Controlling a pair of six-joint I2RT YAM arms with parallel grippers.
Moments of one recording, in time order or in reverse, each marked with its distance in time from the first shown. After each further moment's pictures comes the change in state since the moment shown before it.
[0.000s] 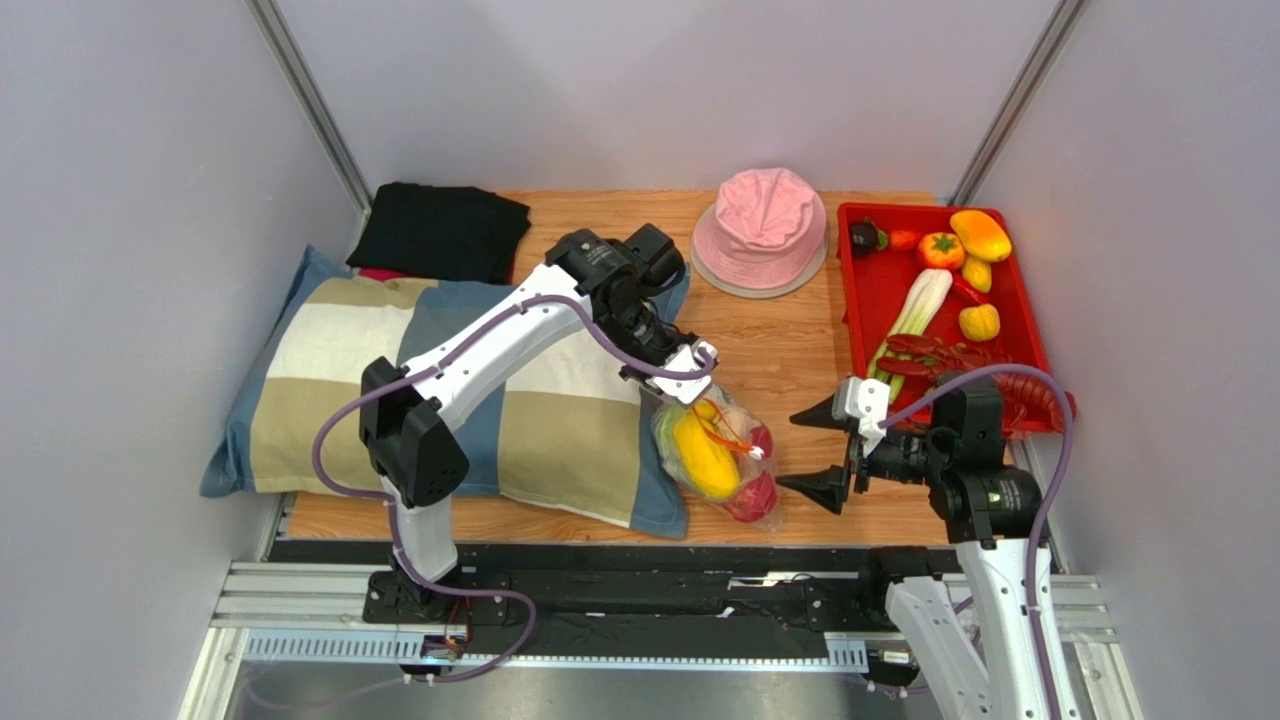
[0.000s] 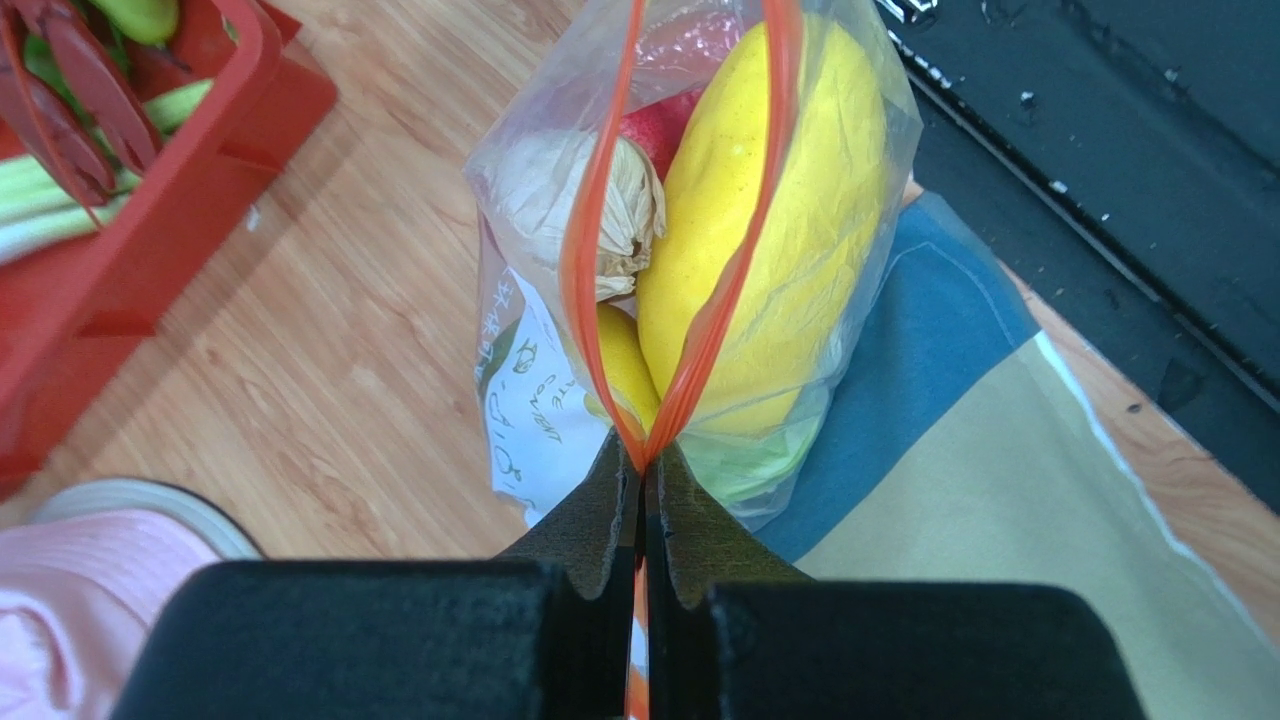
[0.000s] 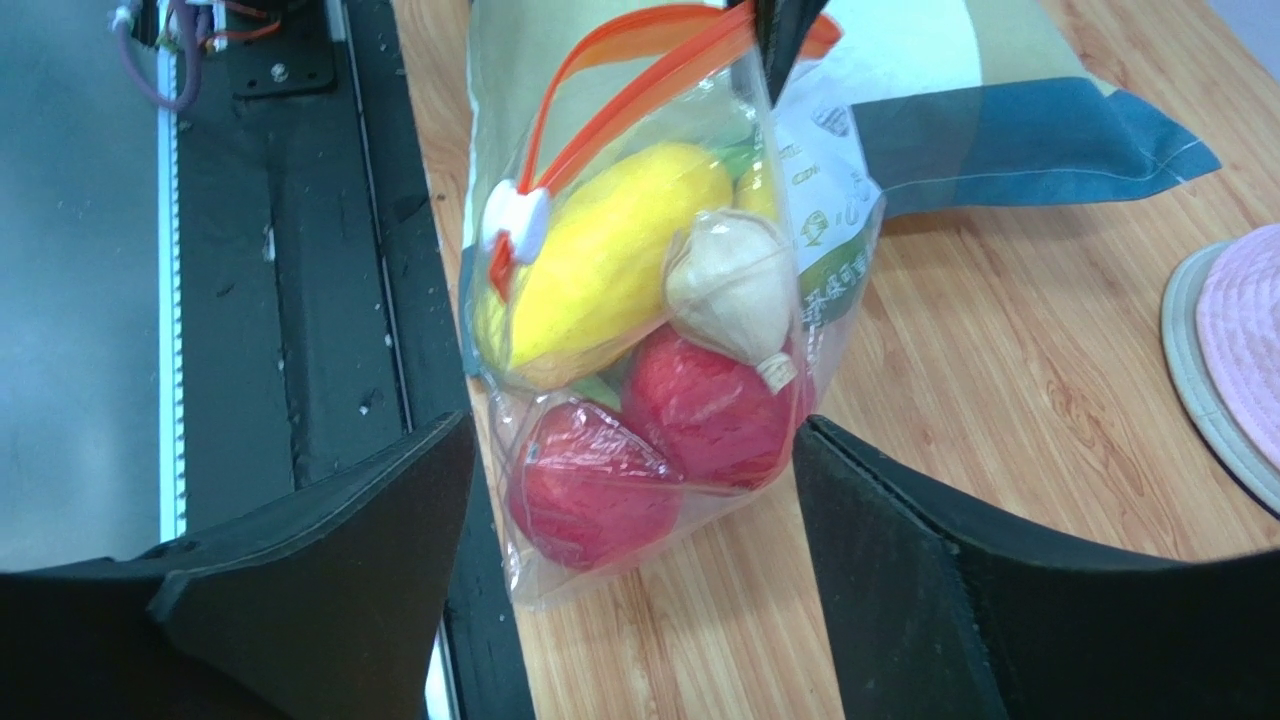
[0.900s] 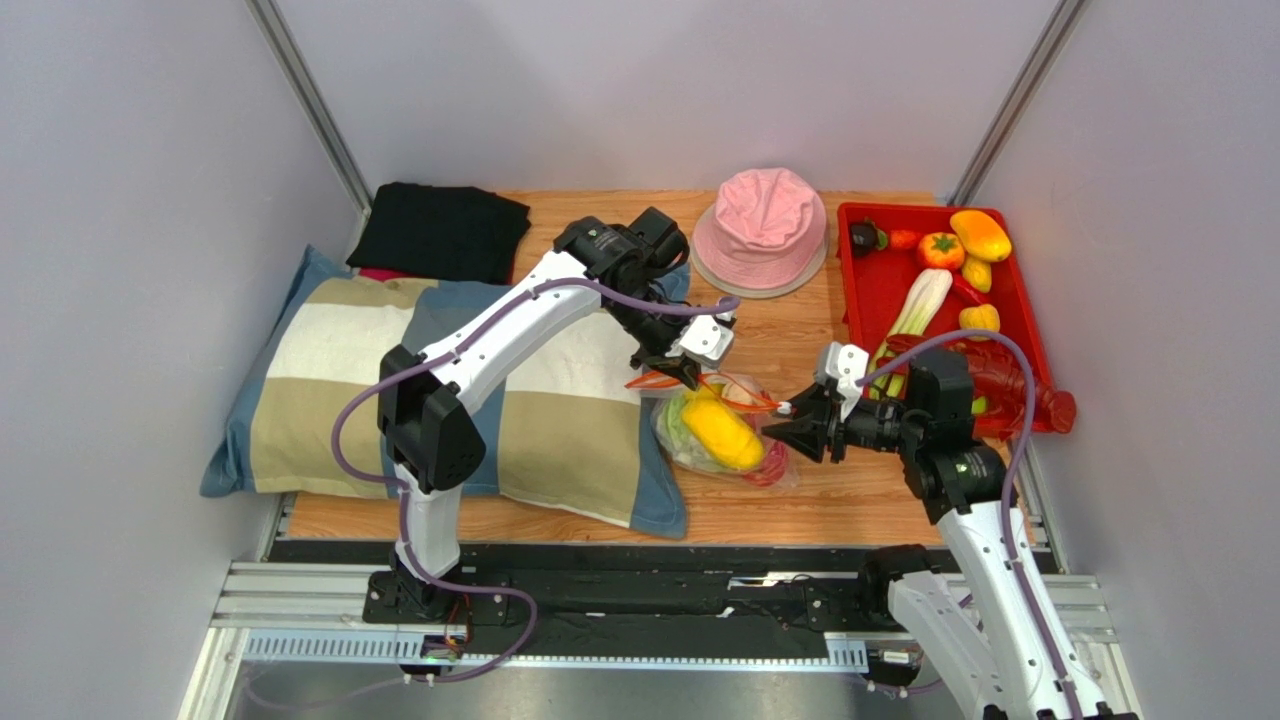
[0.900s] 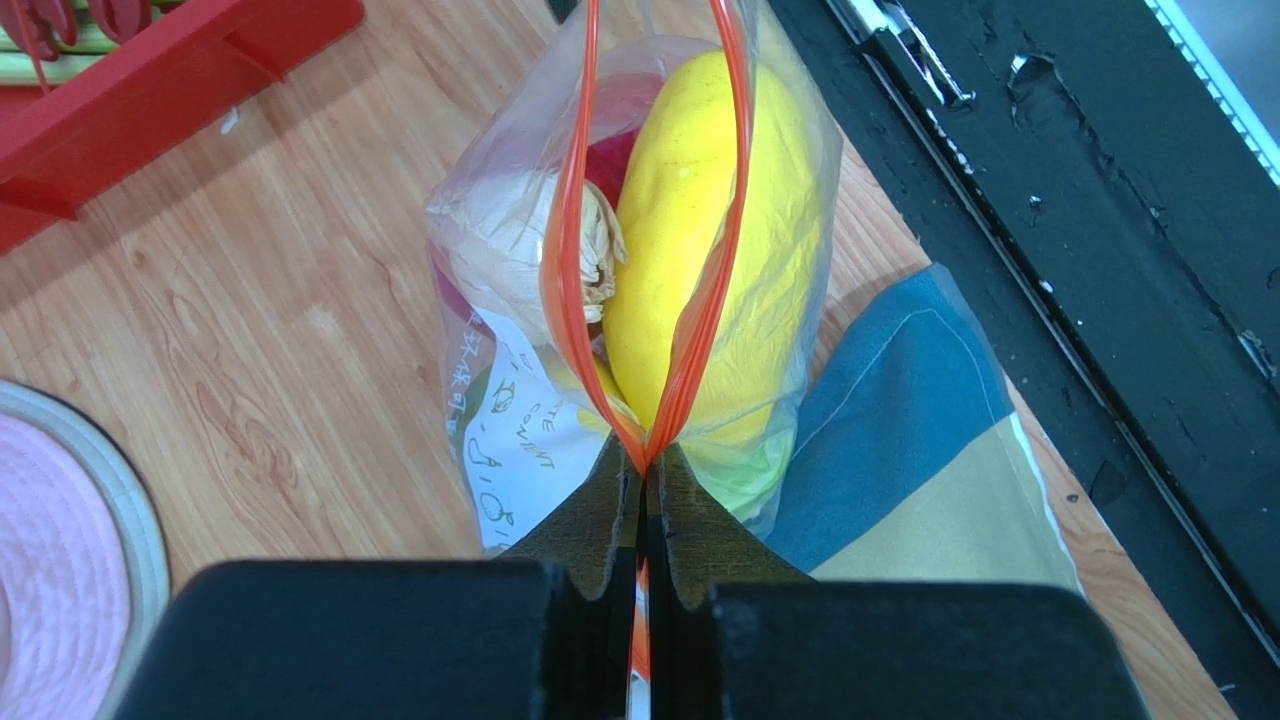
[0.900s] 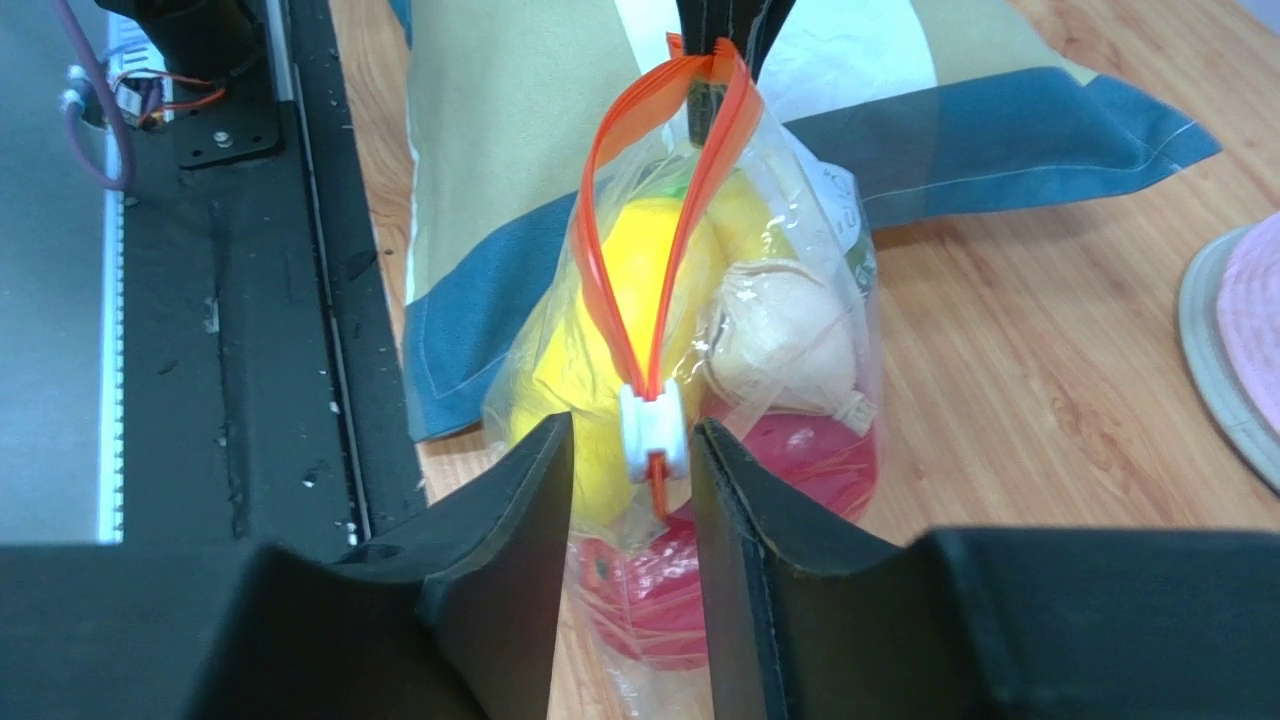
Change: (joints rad) left arm 0.036 0.087 0.092 0.044 0.045 -0.285; right arm 0.103 0.096 -0.126 0.444 0.079 0.302
